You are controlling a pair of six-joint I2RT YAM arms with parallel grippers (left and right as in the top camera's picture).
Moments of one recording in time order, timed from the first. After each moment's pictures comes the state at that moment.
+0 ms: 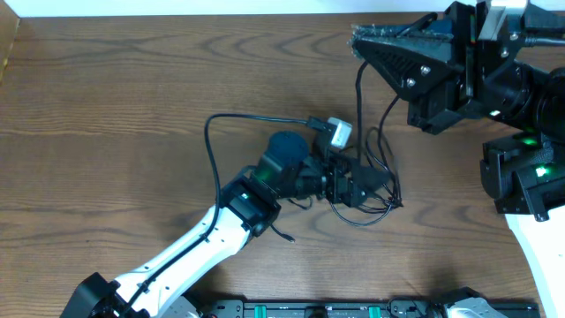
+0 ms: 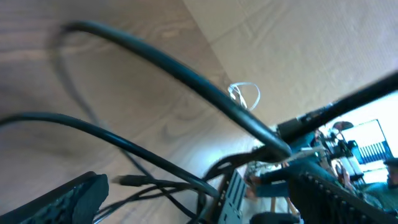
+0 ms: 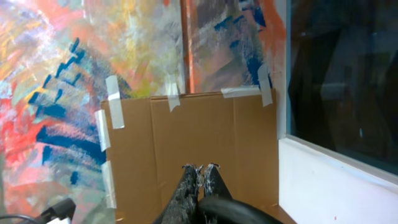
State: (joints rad) left arm -0.73 1.36 0.79 0.23 0.62 -0.72; right arm 0.30 1.25 1.52 0.42 -0.99 0.67
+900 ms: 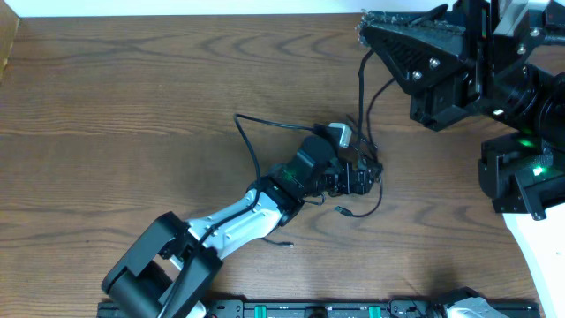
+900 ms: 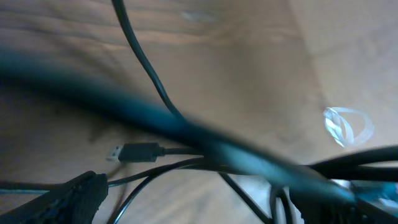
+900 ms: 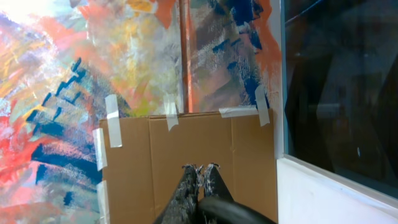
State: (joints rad) left arm -0.76 1.68 0.79 0.34 0.28 -0.73; right arm 0.32 1.26 1.52 0.52 -0.92 0.73
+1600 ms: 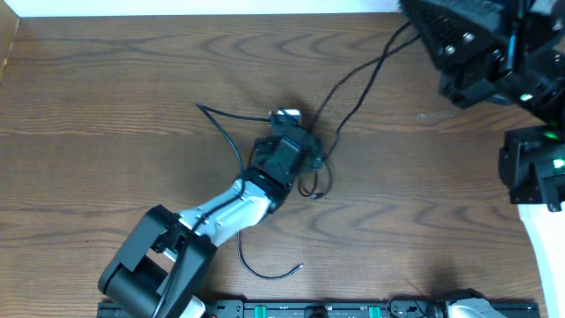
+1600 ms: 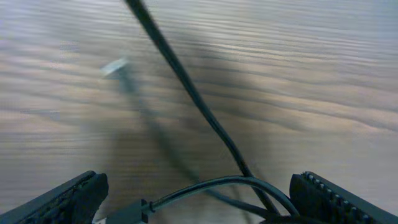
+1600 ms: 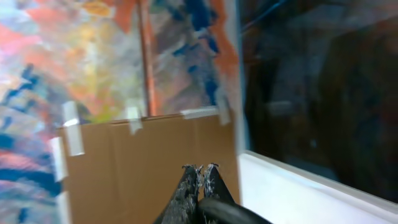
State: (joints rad) left arm -0.62 1.68 0.80 0.10 -0.32 -0.53; right arm 0.14 1.26 1.52 0.51 -0.92 0.77
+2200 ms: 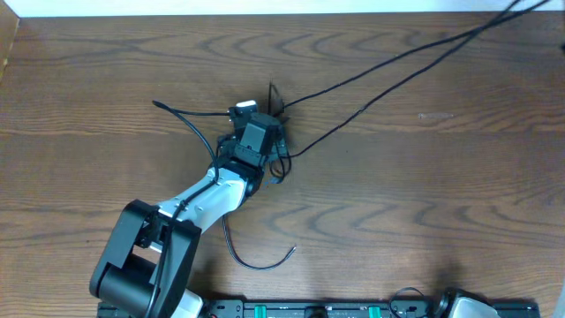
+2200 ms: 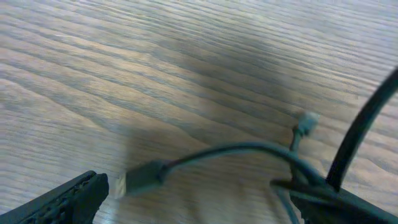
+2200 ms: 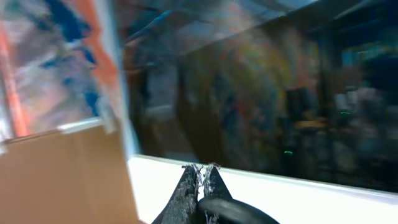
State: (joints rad) left arm -0.43 1.68 0.80 0.02 -0.35 -0.53; right arm -0.39 1.26 1.52 0.46 -0.95 0.82
